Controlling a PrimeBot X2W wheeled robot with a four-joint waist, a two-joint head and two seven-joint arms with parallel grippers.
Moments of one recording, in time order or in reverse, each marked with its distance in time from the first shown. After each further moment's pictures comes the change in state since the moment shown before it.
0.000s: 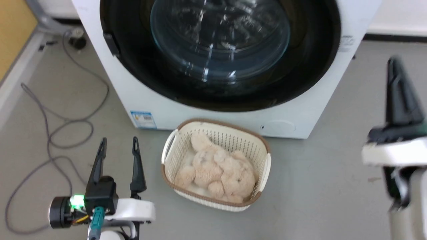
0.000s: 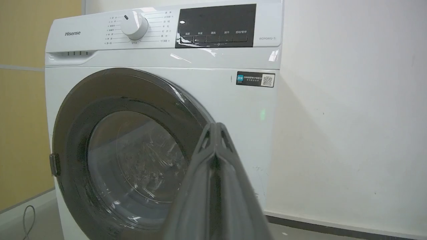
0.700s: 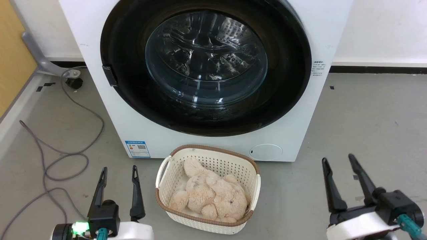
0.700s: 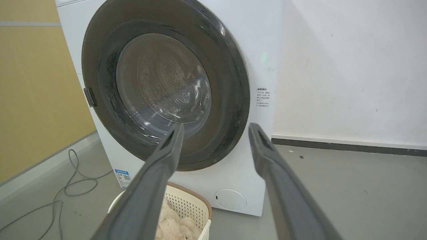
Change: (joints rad) left arm 0.114 0.004 -0.003 0.029 0.001 0.026 0.000; right arm 0.360 0.070 0.100 0.058 0.000 0.000 0.000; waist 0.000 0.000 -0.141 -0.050
